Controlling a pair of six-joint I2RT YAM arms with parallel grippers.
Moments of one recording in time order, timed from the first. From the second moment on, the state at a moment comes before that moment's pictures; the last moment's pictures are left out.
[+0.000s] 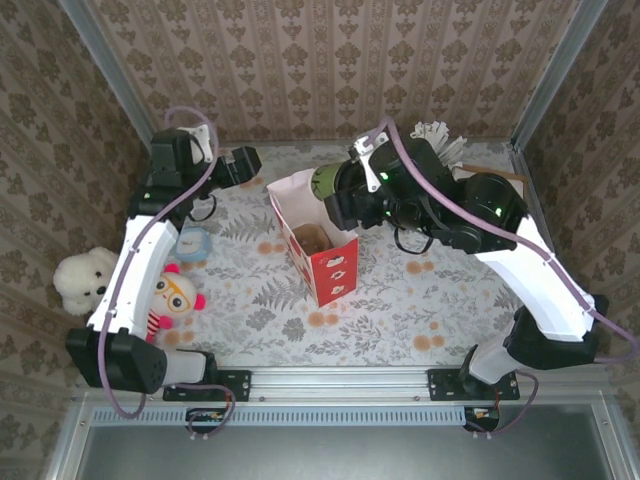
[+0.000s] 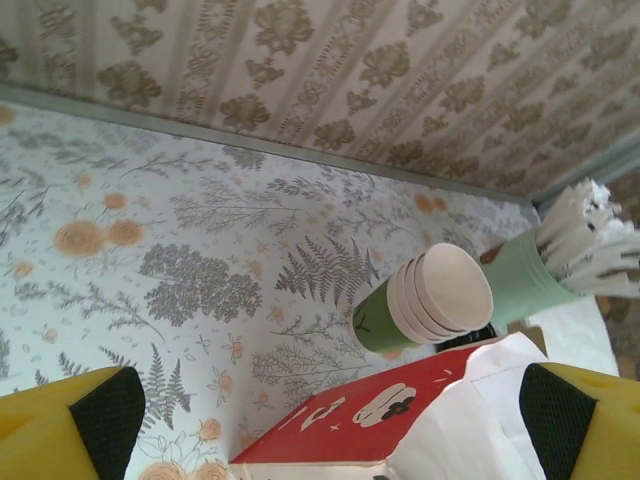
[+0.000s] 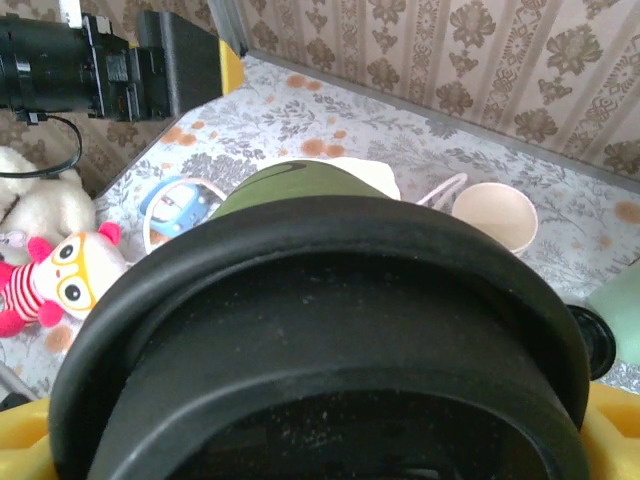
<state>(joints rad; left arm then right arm) -0.19 1.33 1.40 -0.57 0.35 -0.38 0.97 1.54 2.22 -1.30 0.35 0.33</state>
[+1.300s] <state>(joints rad) -0.43 1.05 1.22 -0.75 0.32 -0.56 1.01 1.89 2.27 -1.38 0.37 0.47</state>
